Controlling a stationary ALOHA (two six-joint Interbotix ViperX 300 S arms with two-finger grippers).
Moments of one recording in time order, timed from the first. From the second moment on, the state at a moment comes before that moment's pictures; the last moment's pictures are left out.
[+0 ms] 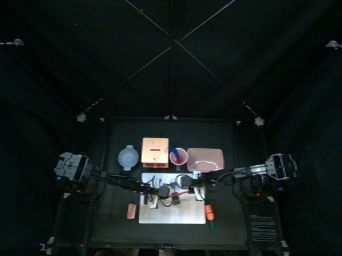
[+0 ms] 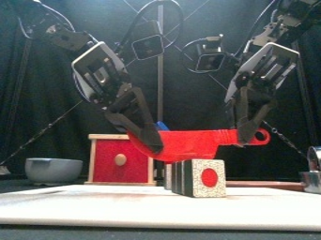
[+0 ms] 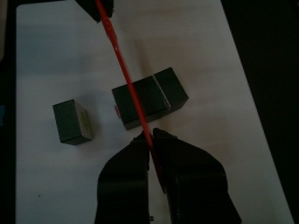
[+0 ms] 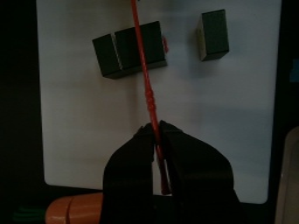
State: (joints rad) left arm -0.20 0.13 0.62 -0.02 -0.01 0.00; right arm -0.01 -0.13 0.73 0.31 0.42 -0.22
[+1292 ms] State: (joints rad) left arm -0.22 0.21 0.61 -0.07 -0.01 0.00; right arm 0.03 0.01 0.72 0.37 0.41 -0.22
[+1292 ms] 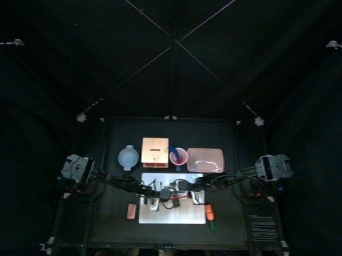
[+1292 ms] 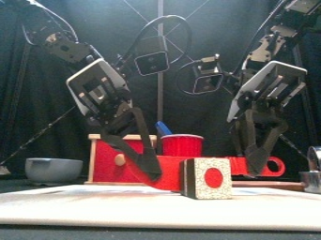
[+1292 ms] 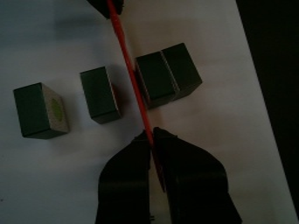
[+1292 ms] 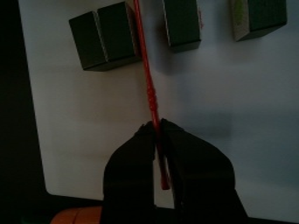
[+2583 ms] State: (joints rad) left arm -0.28 0.15 0.58 -0.10 0.00 0.00; right arm 0.06 -0.13 0.71 0.39 0.47 -0.22
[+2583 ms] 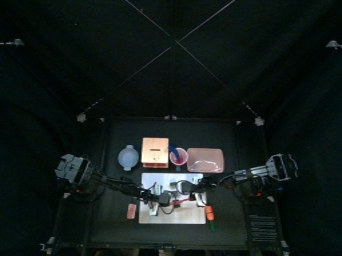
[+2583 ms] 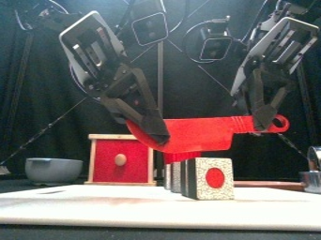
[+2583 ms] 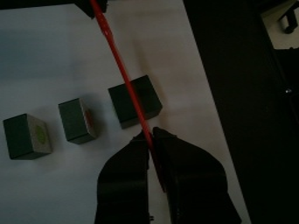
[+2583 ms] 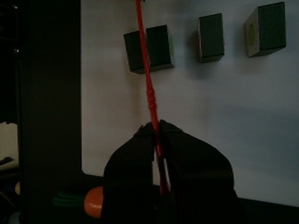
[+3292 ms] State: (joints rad) left arm -0.28 0.21 0.58 -0.12 0.00 0.00; right arm 0.07 -0.06 0.71 0.41 0.46 -0.22
